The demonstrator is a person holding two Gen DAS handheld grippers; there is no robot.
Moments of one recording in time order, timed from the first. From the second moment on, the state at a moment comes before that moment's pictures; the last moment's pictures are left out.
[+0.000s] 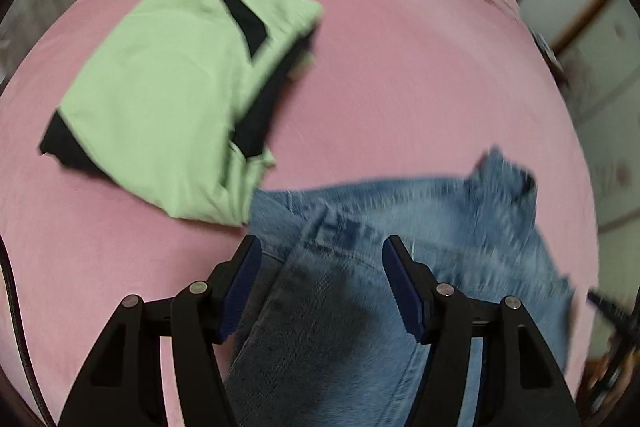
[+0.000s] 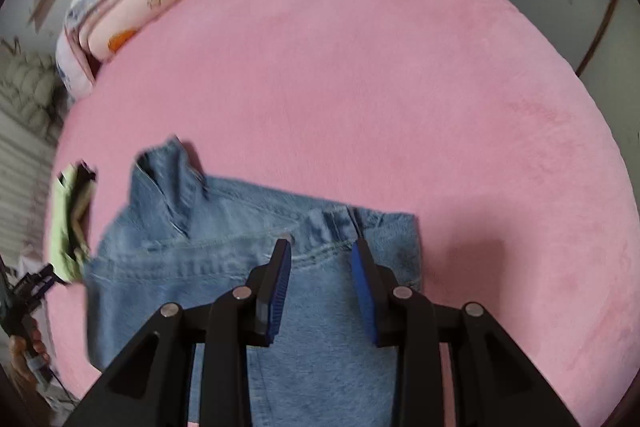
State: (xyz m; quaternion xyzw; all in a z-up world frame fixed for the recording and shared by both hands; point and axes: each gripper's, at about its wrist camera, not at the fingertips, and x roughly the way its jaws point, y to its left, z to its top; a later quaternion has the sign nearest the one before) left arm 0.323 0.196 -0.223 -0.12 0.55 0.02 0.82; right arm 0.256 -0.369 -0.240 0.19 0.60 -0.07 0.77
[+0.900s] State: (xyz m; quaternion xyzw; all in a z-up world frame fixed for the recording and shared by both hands) left arm 0.346 0.127 -0.291 0.14 0.57 0.04 0.81; right arm 0.269 -0.323 -0.304 0.03 0.64 -0.03 0.77
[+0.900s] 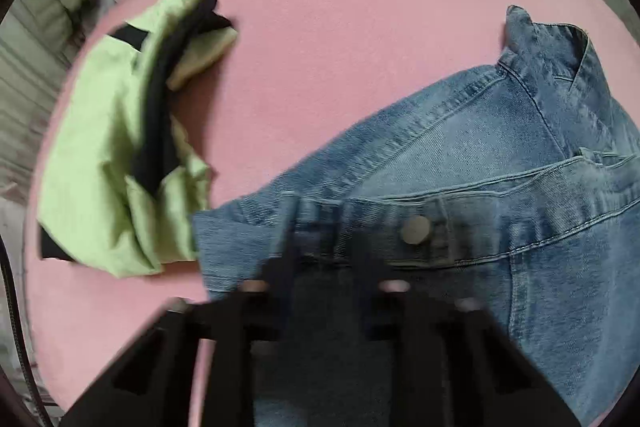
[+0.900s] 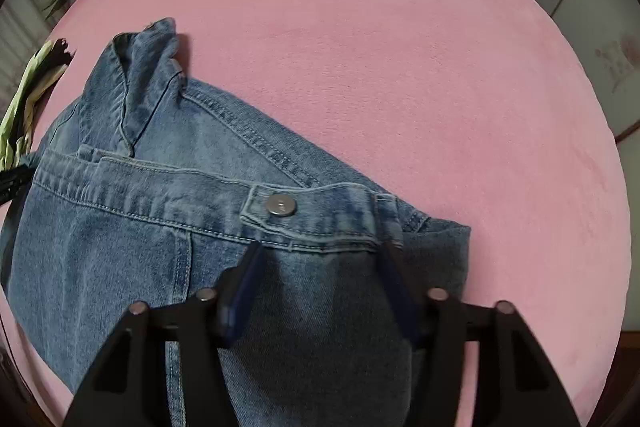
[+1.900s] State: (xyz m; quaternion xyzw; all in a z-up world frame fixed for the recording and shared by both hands) left arm 0.362 0.174 -0.310 -0.04 0.61 -0.07 0.79; right arm 0.261 -0.346 -0.320 0.05 0.65 -0.02 0.76
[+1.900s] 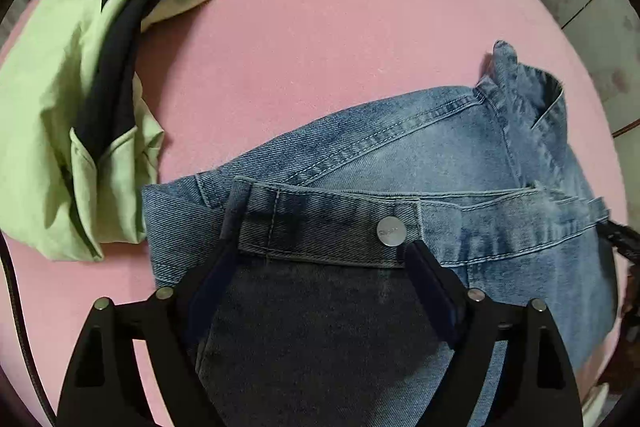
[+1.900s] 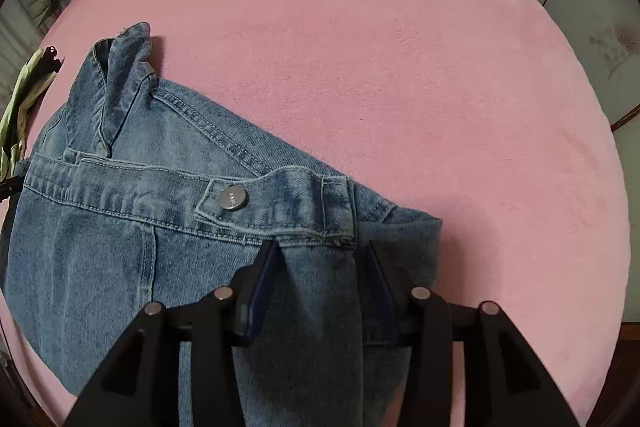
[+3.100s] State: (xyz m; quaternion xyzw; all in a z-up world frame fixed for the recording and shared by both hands) left arm 0.375 0.215 -0.299 -0.07 0.61 -0.08 0.79; right arm 0.244 -0.334 -0.219 0.04 0.49 -0.01 0.87
